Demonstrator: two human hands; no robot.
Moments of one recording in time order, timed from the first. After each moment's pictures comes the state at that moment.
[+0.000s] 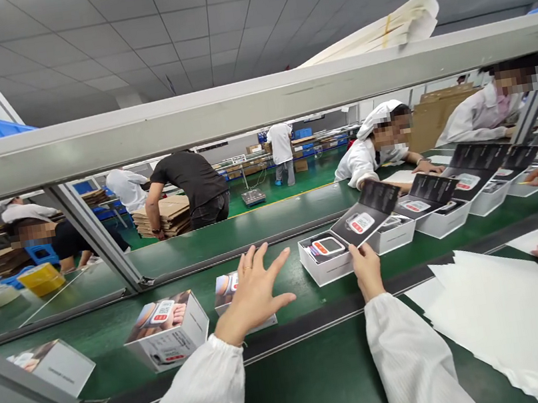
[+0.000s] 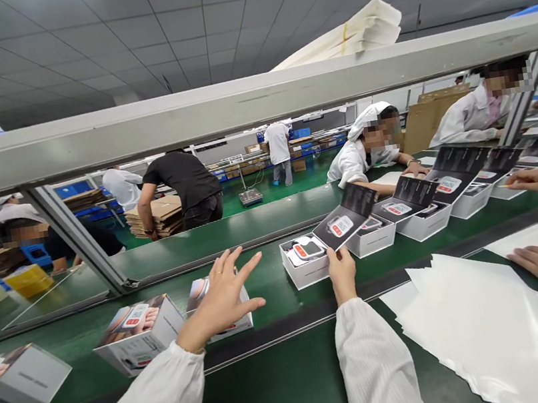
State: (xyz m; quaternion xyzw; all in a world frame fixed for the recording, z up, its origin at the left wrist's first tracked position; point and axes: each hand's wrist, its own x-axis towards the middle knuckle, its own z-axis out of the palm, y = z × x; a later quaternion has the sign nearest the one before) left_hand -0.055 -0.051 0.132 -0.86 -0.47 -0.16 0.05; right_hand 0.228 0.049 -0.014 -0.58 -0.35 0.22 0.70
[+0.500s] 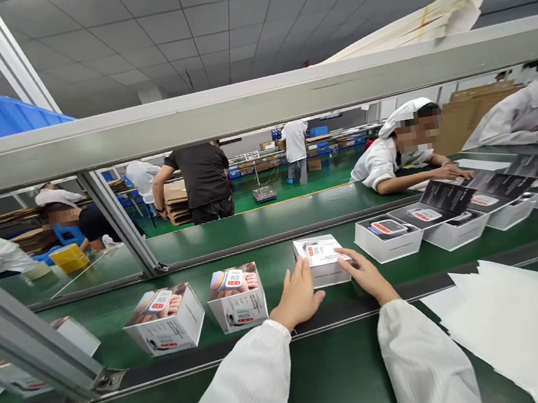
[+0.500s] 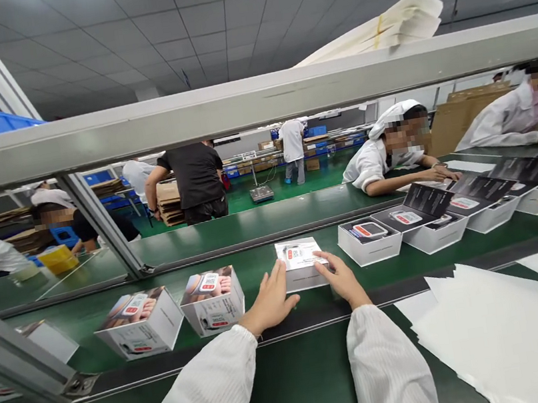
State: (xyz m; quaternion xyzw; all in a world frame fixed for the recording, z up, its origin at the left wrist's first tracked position) left_hand 0.004 -0.028 0.053 -0.84 -0.50 -0.18 -0.12; right_hand 0.224 0.037 -0.016 -0.50 -0.60 0.32 0.53
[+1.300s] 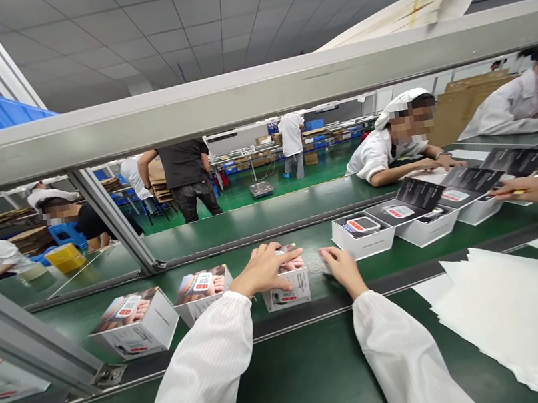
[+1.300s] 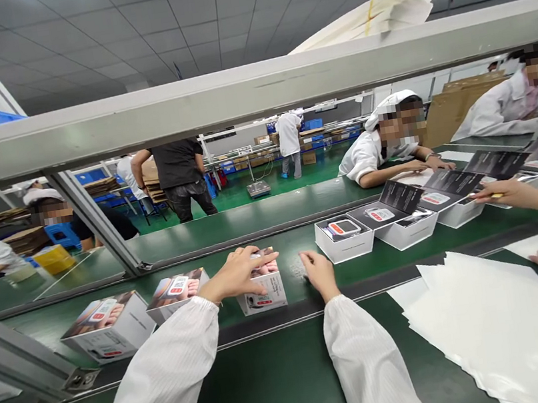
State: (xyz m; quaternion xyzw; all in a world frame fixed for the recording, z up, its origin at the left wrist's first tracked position) left_hand -0.060 -0.011 0.130 -0.90 -0.44 -0.02 0.01; right_hand 0.173 0.037 -0.011 -0.57 -0.56 0.28 0.54
